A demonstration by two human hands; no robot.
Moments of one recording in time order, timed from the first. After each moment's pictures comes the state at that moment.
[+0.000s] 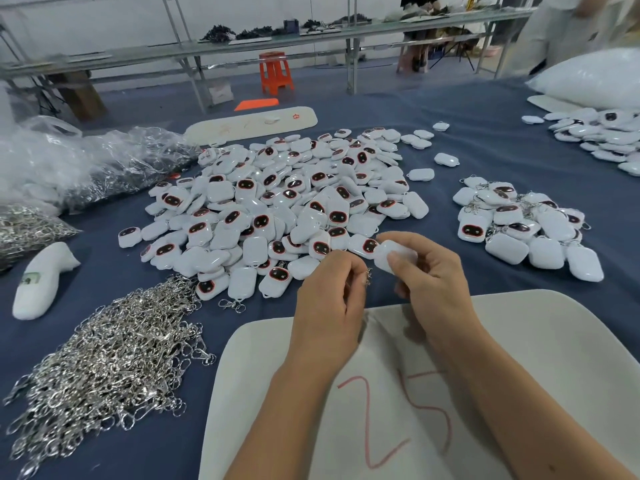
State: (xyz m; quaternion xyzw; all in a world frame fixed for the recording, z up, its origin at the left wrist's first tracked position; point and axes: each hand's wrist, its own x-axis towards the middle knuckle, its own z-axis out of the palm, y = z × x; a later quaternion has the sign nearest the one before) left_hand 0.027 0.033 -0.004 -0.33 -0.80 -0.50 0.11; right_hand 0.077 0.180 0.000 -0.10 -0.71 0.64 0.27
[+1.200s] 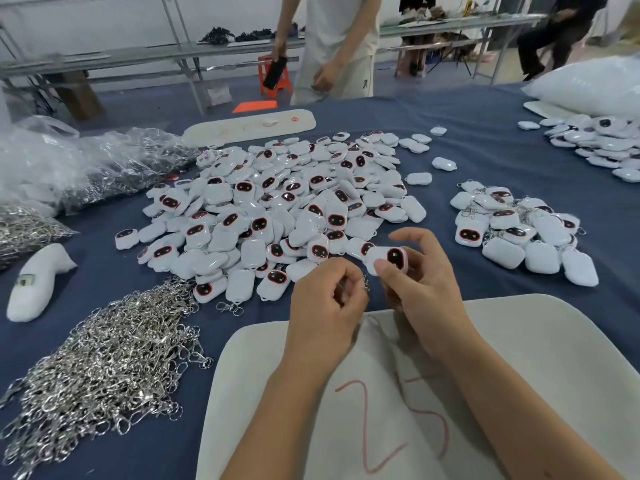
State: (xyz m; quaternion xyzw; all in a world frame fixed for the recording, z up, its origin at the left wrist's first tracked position) left_hand 0.024 0.032 -0.002 -0.31 -0.79 -0.53 0.08; right_hand 0.075 0.178 -0.004 -0.10 -0.67 0.69 0.25
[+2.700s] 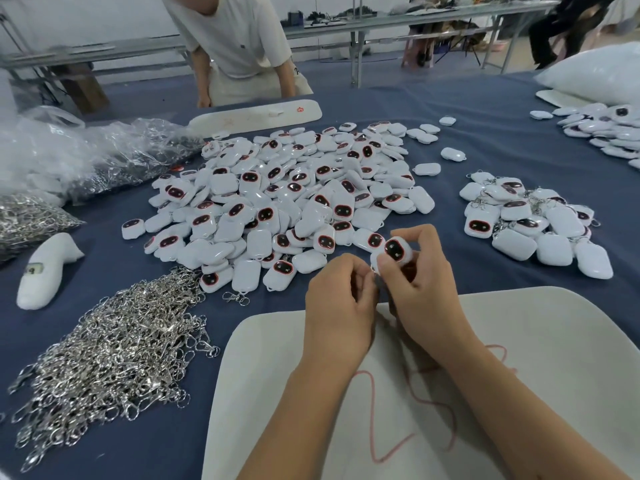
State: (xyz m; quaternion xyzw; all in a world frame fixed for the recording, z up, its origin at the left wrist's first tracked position) left_hand 0.037 0.041 -0.006 -0.24 -0.81 -0.53 0.08; right_hand 0.079 0.160 -0.003 -0.09 -0.78 0.54 0.31
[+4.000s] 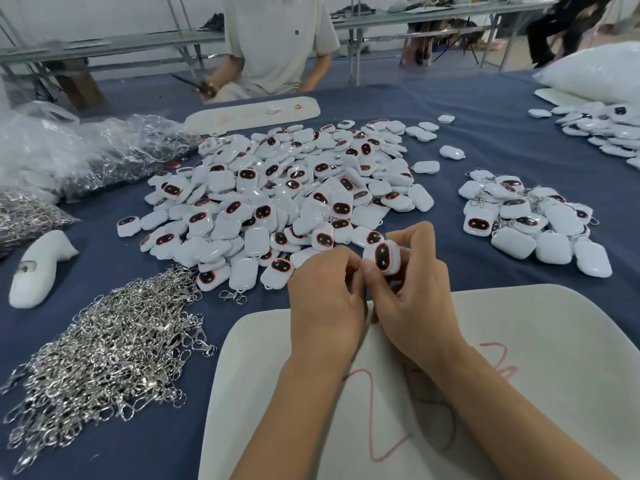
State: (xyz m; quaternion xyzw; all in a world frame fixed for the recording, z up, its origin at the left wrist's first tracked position) left_hand 0.035 0.034 0.009 -0.24 -0.84 -0.46 0.17; right_hand 0.083 0.148 -0.004 -0.04 -0.81 0.46 0.36
